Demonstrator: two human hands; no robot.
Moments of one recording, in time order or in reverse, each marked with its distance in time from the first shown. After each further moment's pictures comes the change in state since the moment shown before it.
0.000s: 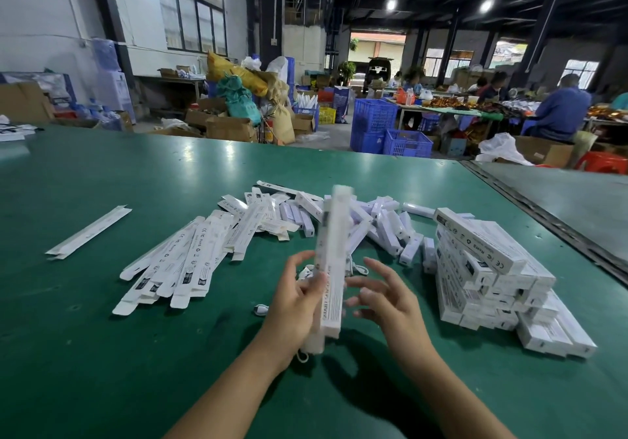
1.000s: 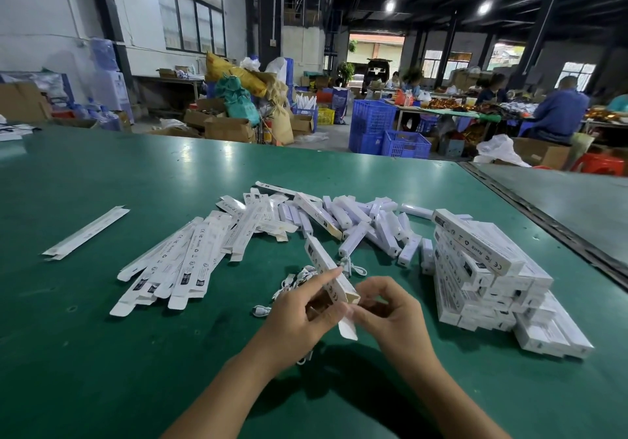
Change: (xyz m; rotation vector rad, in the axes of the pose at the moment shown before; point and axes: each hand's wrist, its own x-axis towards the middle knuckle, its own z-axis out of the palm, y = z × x) left_hand -0.007 0.006 -0.015 0.517 -0.205 0.190; right_hand -0.009 -0.006 0.002 -0.242 0.009 -0.166
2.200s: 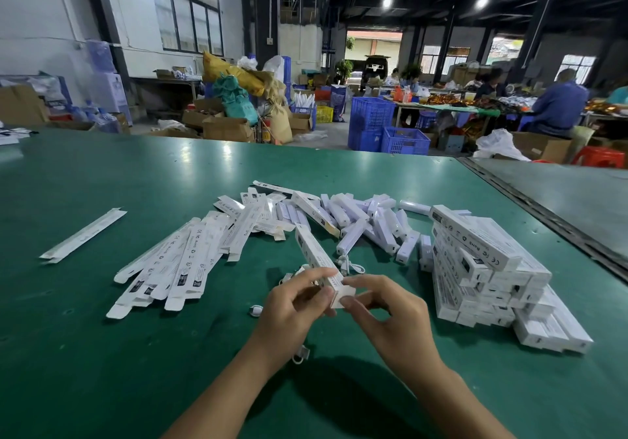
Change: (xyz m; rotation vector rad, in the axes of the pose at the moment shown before) left_hand 0.003 -0.003 0.008 -0.321 0.120 -0.043; right_hand -0.001 -0.005 -0.002 -0.368 0.067 -0.495
